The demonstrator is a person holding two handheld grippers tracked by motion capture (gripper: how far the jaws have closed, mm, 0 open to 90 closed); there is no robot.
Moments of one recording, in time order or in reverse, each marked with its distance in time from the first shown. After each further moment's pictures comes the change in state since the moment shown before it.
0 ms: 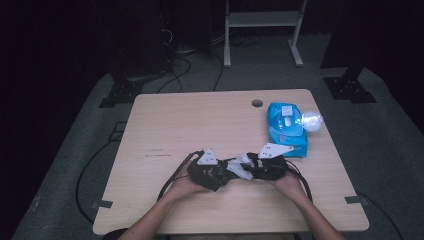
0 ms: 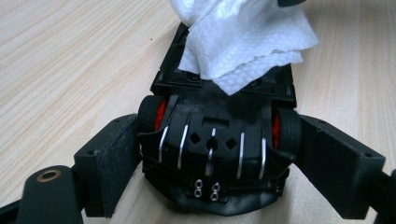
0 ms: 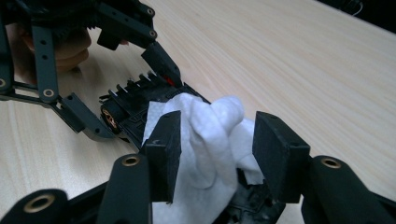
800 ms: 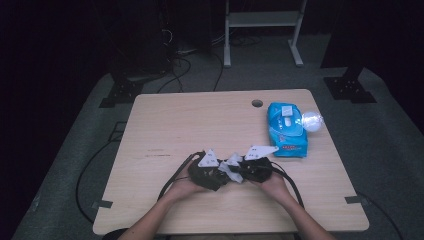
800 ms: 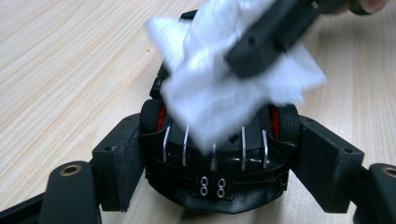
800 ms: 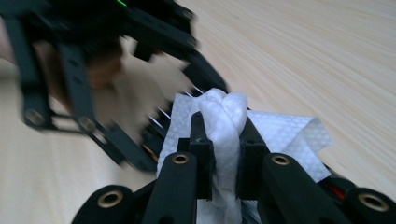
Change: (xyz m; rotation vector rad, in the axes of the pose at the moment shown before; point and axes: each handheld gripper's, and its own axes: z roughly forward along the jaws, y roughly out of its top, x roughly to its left) left arm -0.006 0.003 -0.004 -0.009 0.021 0.066; right arm 0.018 0.006 0.032 -0.001 0.140 0.077
